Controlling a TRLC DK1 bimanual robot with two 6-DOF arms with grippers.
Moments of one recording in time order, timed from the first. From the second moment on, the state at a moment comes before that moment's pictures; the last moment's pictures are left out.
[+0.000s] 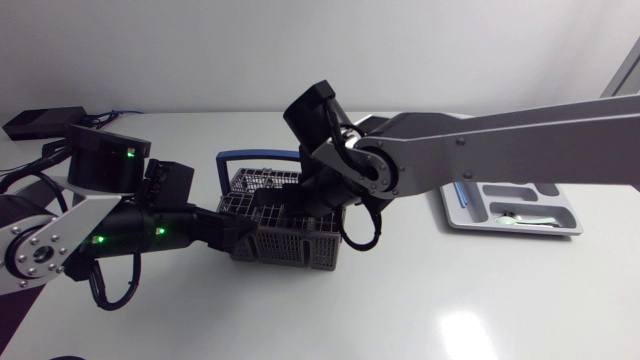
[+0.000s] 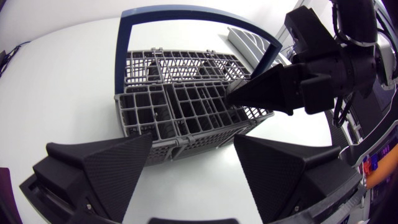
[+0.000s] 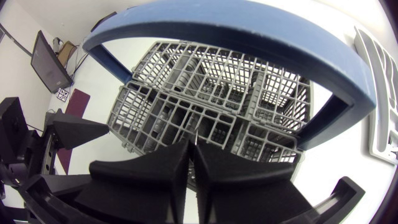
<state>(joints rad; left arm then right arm) -0.39 1.19 0.64 -0.18 0.26 -0.16 0.80 1.79 1.24 -0.35 0.00 0.58</state>
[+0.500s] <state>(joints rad) -0.39 1.19 0.63 -0.18 0.26 -0.16 0.80 1.63 1.23 -0.36 -0.06 0.57</state>
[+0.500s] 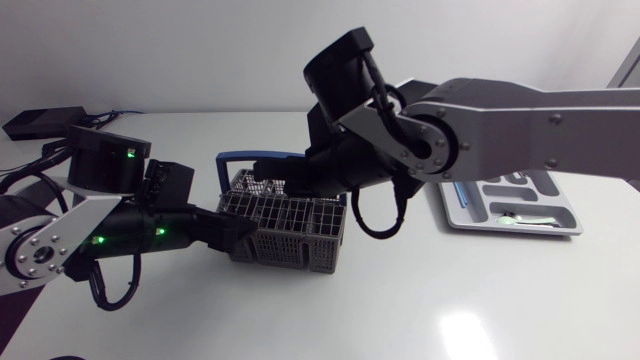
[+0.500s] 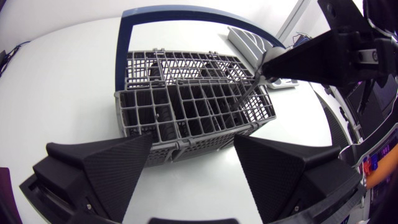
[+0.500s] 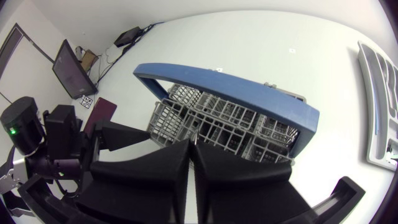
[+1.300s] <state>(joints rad) -0.40 1.17 0.63 -0.19 0.25 -0.16 0.74 1.28 1.19 -0.53 -0.11 0.55</state>
